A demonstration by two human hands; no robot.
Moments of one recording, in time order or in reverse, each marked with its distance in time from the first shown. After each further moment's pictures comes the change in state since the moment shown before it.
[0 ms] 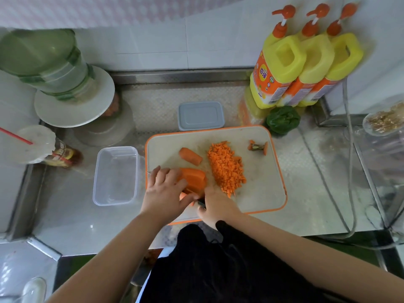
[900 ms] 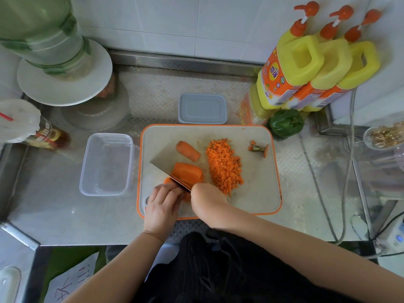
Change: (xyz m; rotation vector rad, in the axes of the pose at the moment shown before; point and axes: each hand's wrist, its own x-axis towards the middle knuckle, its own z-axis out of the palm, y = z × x) left_hand -0.041 0.019 0.065 -0.452 0.432 -0.141; right_hand 0.018 -0.030 -0.017 -0.251 -0.101 0.076
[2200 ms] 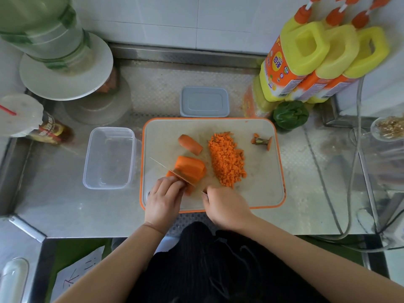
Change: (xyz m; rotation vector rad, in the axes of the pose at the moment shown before) left_hand 0.007 0.005 -0.008 0.031 -0.005 0.029; right_hand -0.037 0.039 0.006 0.072 0.127 -0.216
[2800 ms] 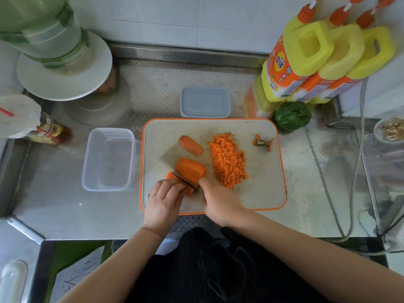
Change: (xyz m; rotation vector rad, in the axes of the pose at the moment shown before) left_hand 0.001 -0.001 -0.002 -0.011 0.010 0.042; right_hand 0.028 0.009 0.016 -0.022 -0.029 -0.057
